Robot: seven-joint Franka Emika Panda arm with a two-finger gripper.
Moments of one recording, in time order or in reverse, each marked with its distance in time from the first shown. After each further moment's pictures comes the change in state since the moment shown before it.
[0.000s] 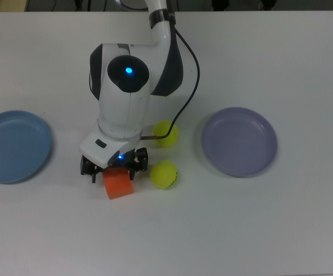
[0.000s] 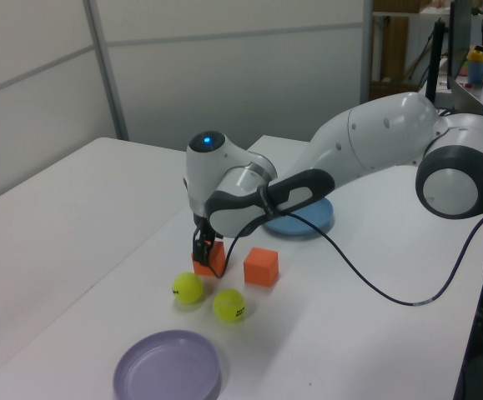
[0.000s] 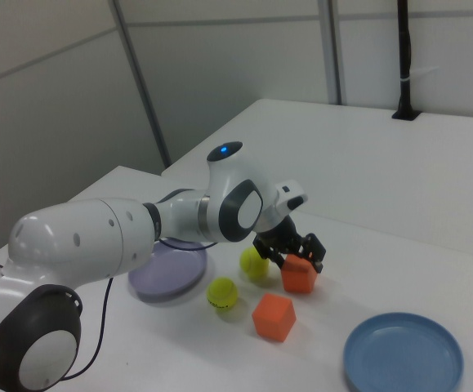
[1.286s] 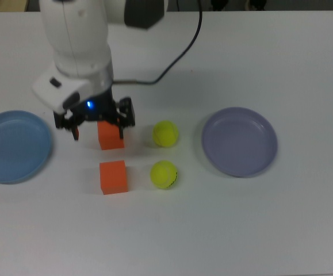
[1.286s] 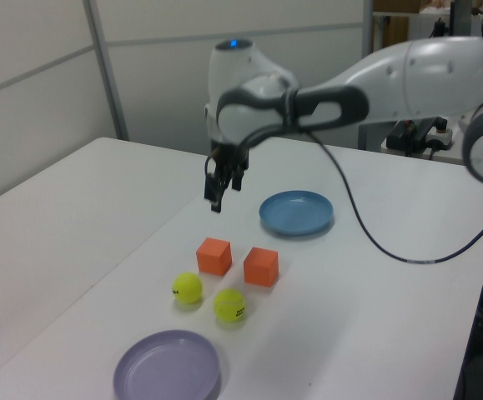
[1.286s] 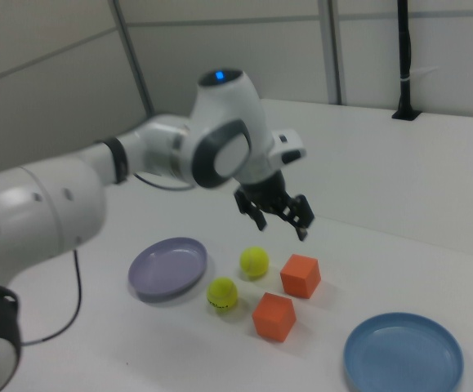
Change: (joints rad) arm -0.059 -0.212 -0.001 0.013 0.236 -0.257 -0.094
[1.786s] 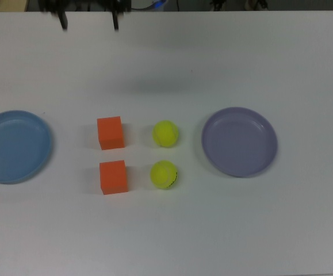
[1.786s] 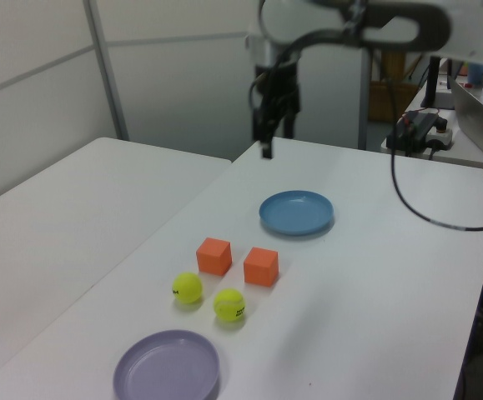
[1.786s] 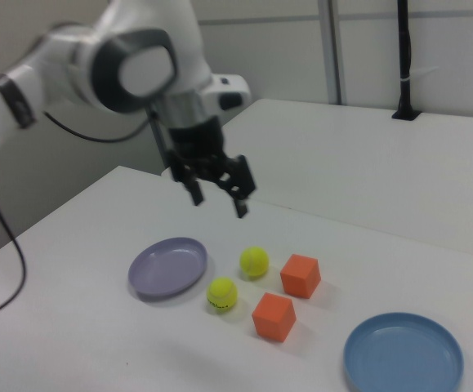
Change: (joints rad) arm -0.012 -0.291 -0.011 0.018 0.033 -0.468 0.002
